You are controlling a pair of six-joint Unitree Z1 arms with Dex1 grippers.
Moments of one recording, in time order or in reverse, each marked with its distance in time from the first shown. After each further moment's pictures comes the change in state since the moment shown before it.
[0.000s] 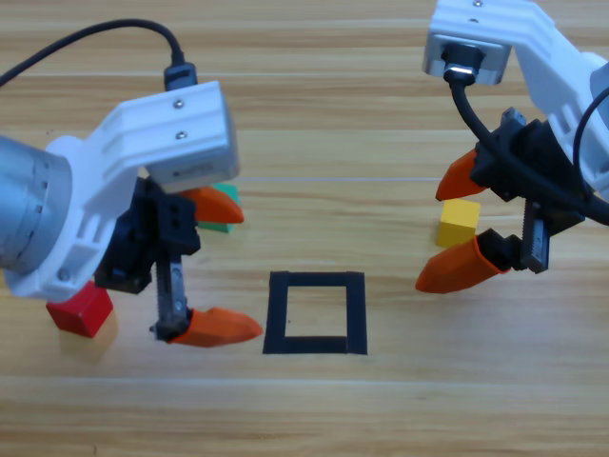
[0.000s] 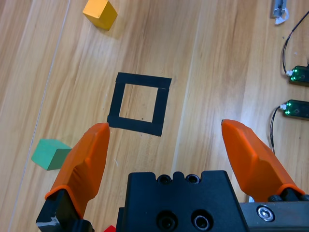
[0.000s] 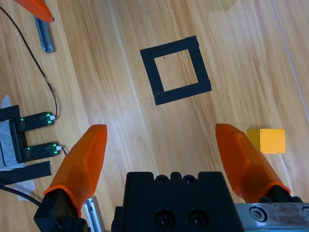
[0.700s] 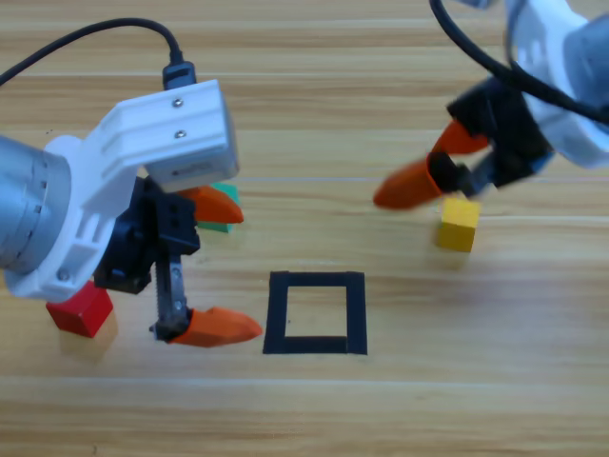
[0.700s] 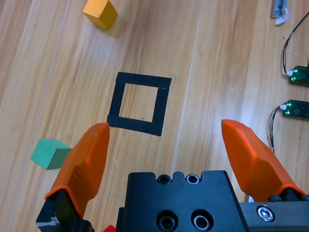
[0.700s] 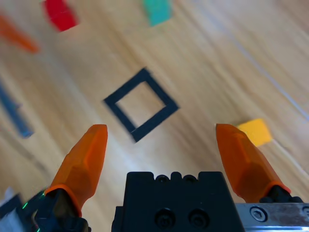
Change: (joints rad) arm 0 0.000 -0.001 0.001 0.000 0.000 -0.004; arm 1 -0.027 0.040 0.000 -0.164 -0.099 0.372
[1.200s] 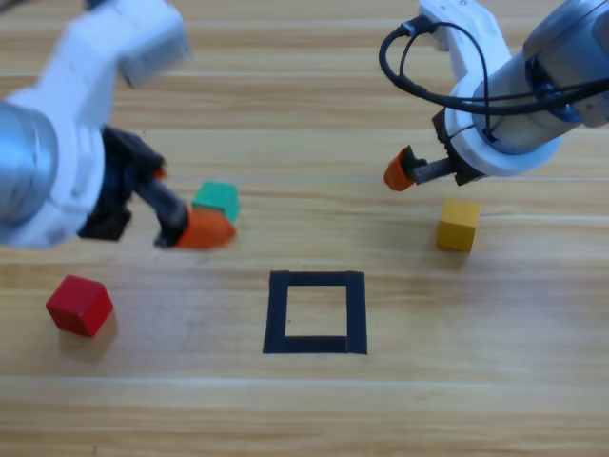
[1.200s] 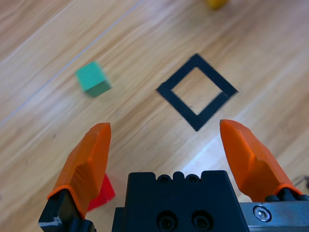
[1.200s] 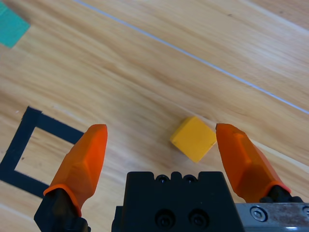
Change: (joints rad) arm 0 -0.002 0.000 -0.069 0.093 0.312 -0.528; arm 1 -0.028 0.275 -0.085 -0.063 -0.357 0.279
